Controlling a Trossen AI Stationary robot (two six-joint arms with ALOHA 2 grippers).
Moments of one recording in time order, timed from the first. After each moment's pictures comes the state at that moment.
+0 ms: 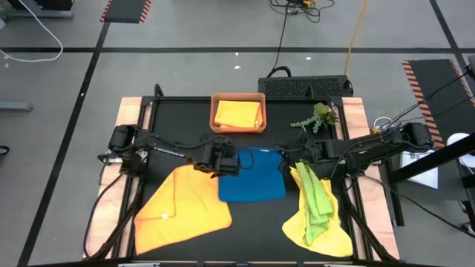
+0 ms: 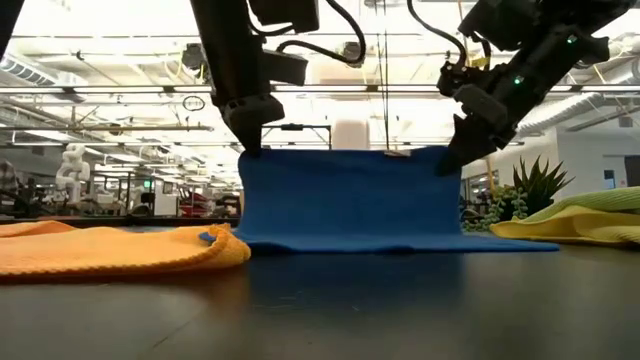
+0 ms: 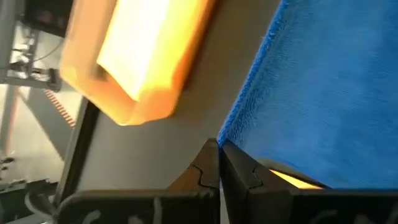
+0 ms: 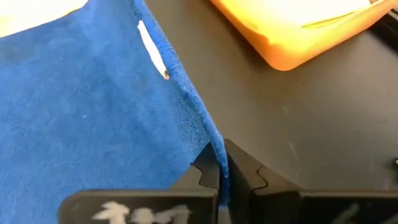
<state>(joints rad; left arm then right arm) -0.12 1.85 1.41 -1.04 -0.65 -0.45 0.03 1.20 0.55 -0.21 0.39 0.42</state>
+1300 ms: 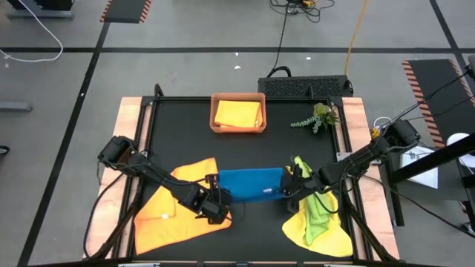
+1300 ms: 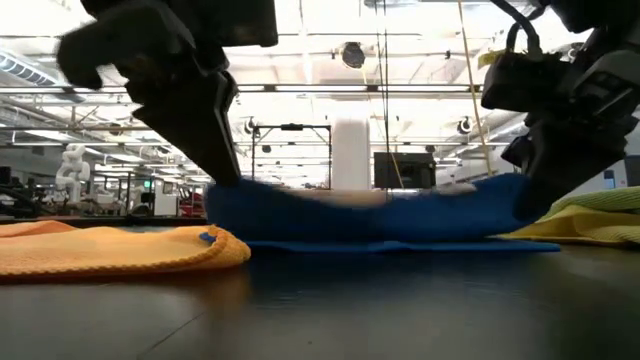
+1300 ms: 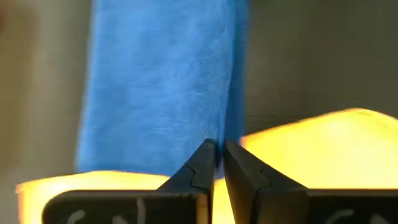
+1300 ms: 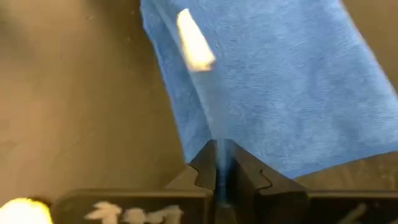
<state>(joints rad) -0.47 1.85 1.24 -0.61 -0.39 -0.43 0.44 1.39 0.55 -0.14 0.23 0.64</state>
